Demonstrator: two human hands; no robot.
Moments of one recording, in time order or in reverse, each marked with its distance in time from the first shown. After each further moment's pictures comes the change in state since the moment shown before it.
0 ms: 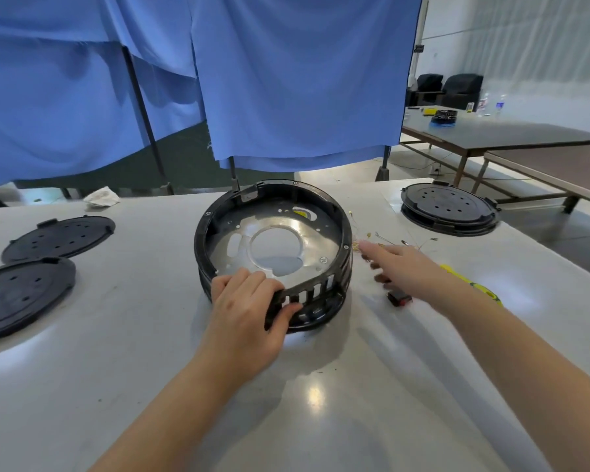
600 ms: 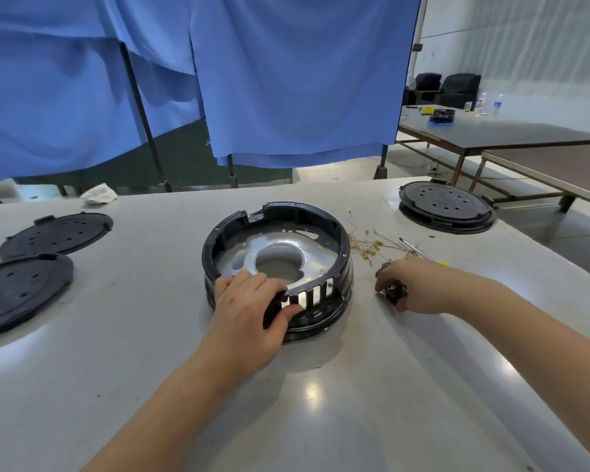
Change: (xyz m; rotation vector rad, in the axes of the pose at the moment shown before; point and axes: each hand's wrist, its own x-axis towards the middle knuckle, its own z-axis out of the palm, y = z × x) left_hand 0.000 0.004 -0.002 -0.094 -0.158 -0.101; right_hand 0.008 0.027 -0.023 -0.966 -0.237 -0.286
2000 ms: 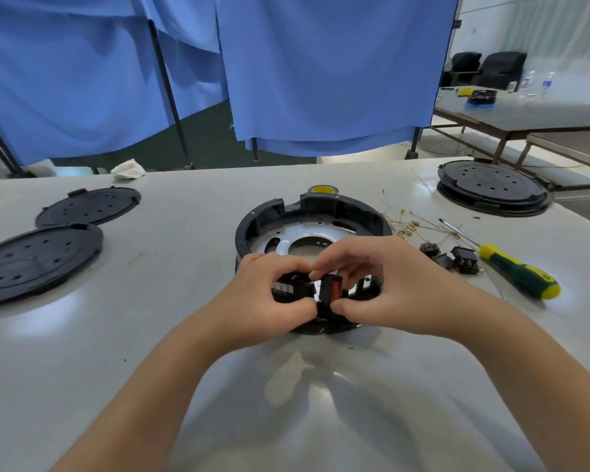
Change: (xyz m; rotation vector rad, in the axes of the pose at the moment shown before) left_hand 0.004 -0.001 -0.038 -0.488 -0.435 -0.214; right_hand -0.040 -0.117 -0.011 0.827 0.260 -0.499
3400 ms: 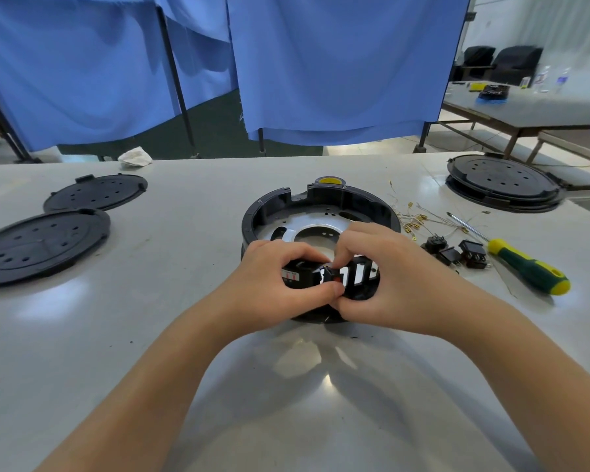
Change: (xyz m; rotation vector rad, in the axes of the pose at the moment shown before) left_hand 0.002 -0.004 0.005 -0.011 0.066 -0.082; right_hand 0.002 0.008 0.009 -0.385 0.096 -0.112
